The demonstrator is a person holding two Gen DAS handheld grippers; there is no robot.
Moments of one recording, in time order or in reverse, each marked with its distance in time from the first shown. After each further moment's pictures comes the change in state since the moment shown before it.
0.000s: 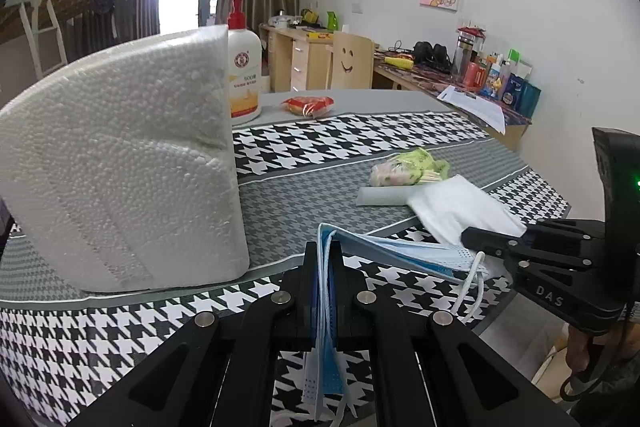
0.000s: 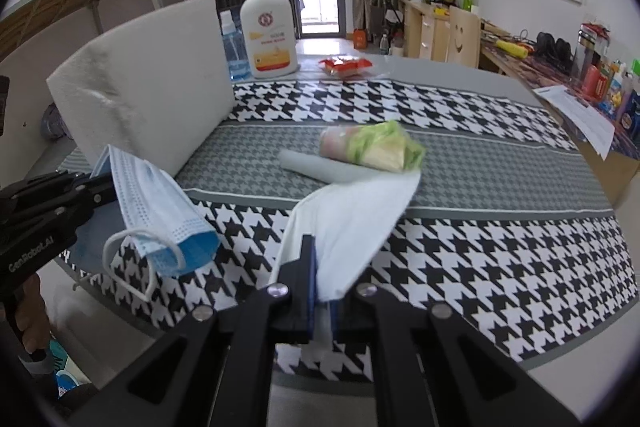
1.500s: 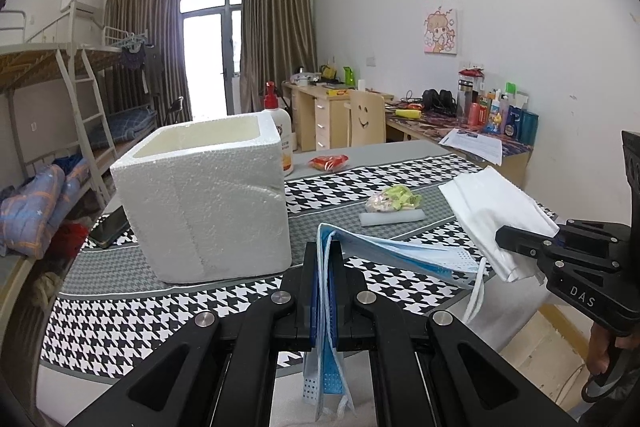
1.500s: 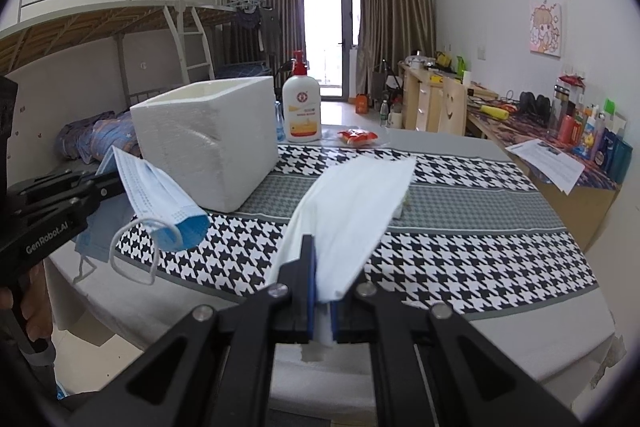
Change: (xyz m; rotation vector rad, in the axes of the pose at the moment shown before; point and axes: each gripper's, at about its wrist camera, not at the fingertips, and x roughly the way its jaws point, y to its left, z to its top) left arm -0.116 -0.021 -0.031 0.055 -0.210 0.119; right arm -0.102 0.036 -0.036 -0.045 -0.244 -0.015
